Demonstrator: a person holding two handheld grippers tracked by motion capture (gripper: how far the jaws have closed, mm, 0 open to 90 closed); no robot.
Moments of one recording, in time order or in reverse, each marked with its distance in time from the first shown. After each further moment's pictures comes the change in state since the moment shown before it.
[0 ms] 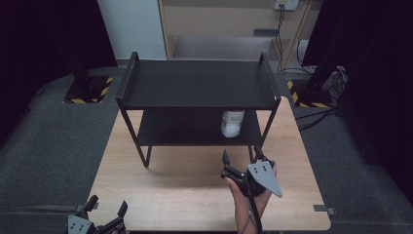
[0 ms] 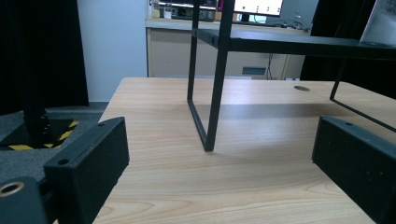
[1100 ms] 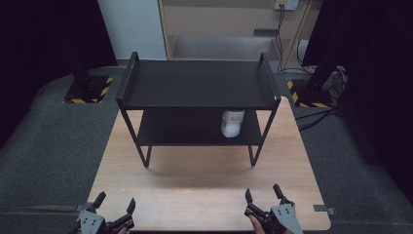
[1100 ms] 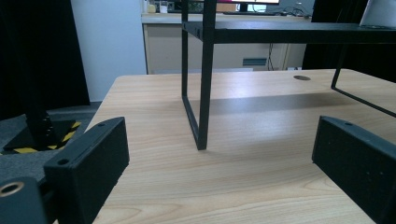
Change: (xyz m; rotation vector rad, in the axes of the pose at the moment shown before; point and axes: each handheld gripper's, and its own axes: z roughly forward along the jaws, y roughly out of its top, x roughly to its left) left arm -0.016 0.004 0.013 0.030 0.006 0.049; right arm -0.049 -0.086 -0.077 0.073 -0.047 0.042
